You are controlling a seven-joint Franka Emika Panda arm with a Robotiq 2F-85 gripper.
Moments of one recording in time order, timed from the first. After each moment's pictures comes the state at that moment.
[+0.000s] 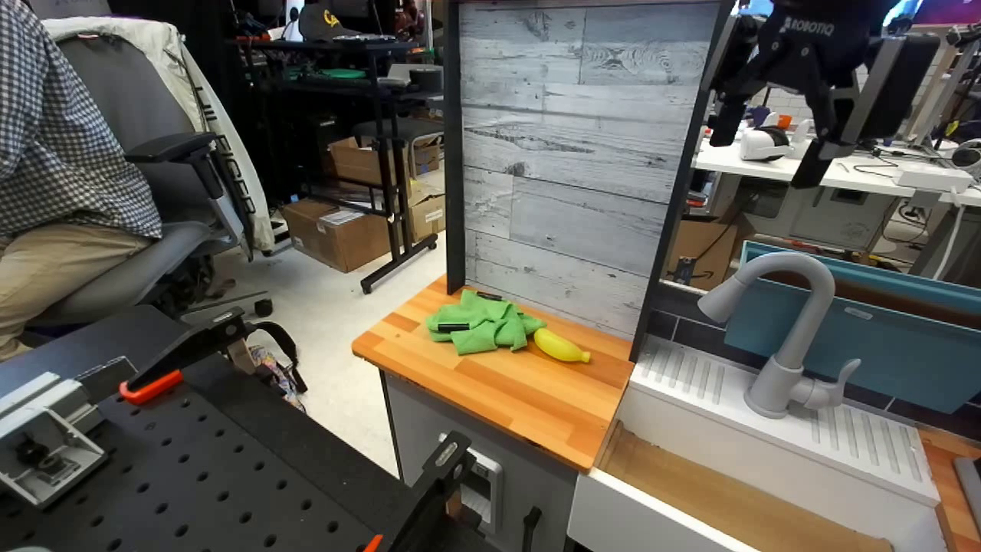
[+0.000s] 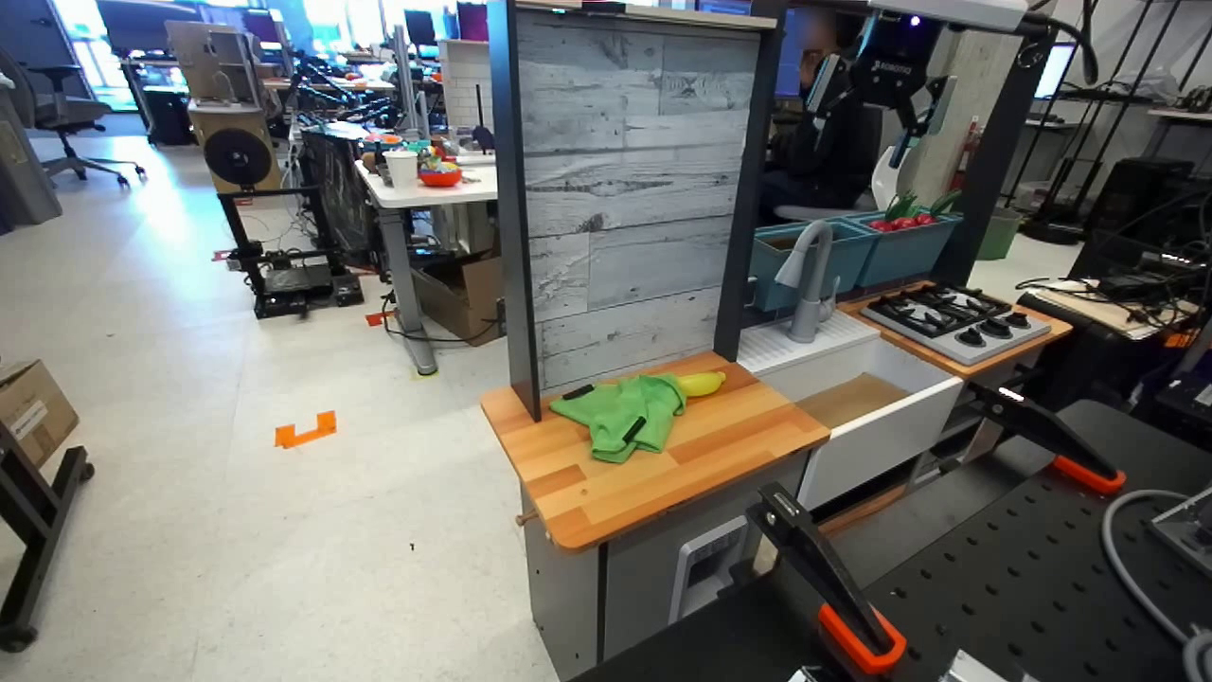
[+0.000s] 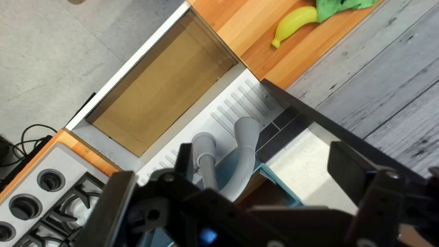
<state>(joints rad) -0.20 0.57 -0.18 -1.67 0.23 2.26 0.20</state>
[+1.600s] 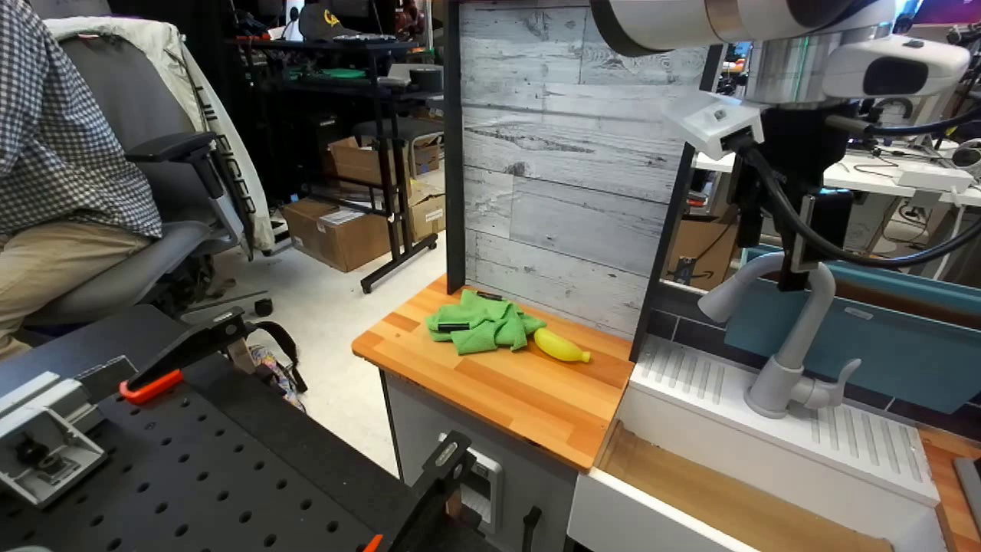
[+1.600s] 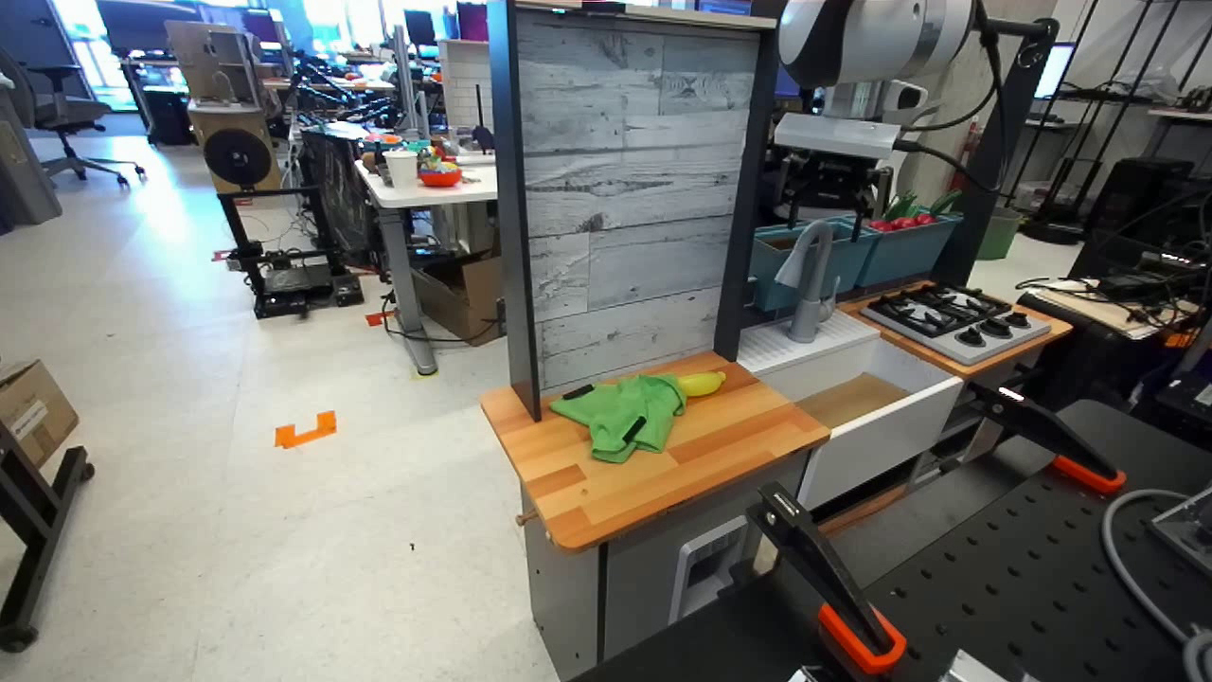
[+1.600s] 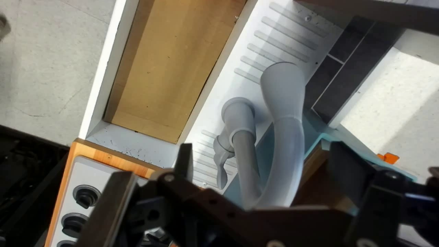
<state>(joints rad) -0.11 0.92 -0.28 -1.42 0.13 2.43 0.69</state>
